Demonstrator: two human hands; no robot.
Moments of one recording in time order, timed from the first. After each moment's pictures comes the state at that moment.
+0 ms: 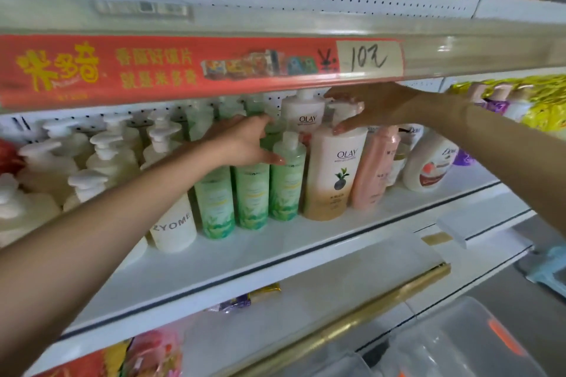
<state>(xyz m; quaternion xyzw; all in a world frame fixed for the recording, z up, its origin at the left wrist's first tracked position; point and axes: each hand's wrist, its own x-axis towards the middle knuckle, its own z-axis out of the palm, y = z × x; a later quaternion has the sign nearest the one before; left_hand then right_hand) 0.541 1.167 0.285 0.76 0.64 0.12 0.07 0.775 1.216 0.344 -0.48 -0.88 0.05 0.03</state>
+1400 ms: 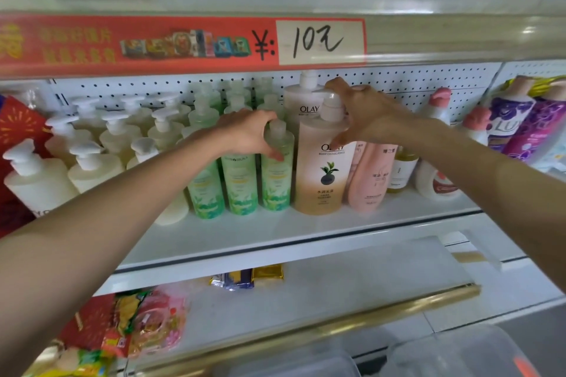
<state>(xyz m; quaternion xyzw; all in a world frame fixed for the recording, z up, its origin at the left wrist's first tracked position) 0.580 1.192 0.268 0.70 0.70 0.08 0.05 0.796 1.250 0.301 -0.47 -0.88 0.01 0.08</state>
